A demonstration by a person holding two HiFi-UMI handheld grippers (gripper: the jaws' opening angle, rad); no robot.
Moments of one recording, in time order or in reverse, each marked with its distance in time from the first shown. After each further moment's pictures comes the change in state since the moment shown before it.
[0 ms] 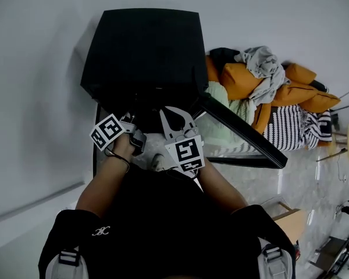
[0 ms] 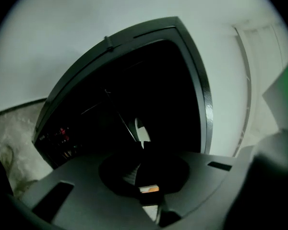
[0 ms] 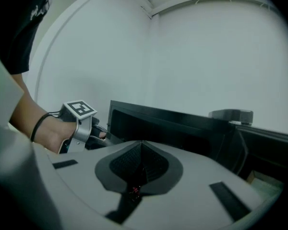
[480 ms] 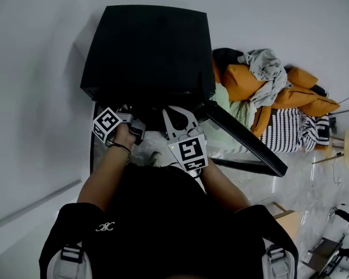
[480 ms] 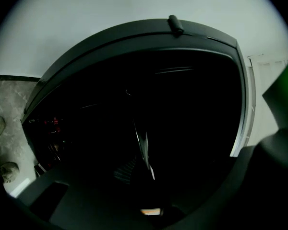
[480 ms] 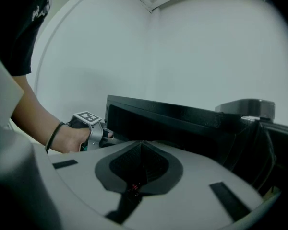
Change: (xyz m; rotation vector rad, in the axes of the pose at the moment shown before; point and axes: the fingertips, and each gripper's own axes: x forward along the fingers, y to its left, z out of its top) left arm 0.035 0.041 0.030 -0.229 -0.115 -0.057; right arm 0.020 -0.006 -0.005 -0.007 0.046 0.027
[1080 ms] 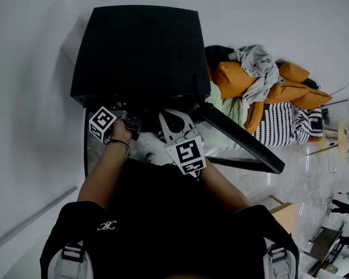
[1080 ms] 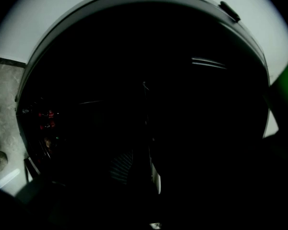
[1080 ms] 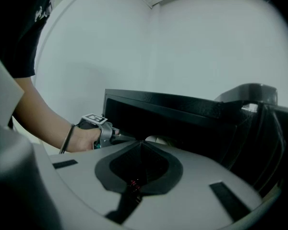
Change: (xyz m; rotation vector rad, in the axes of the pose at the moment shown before) left arm 0.035 0.019 0.010 -0.099 -0.044 -0.032; right arm 0.007 -0.006 -0.014 -0.008 0.044 -0.013
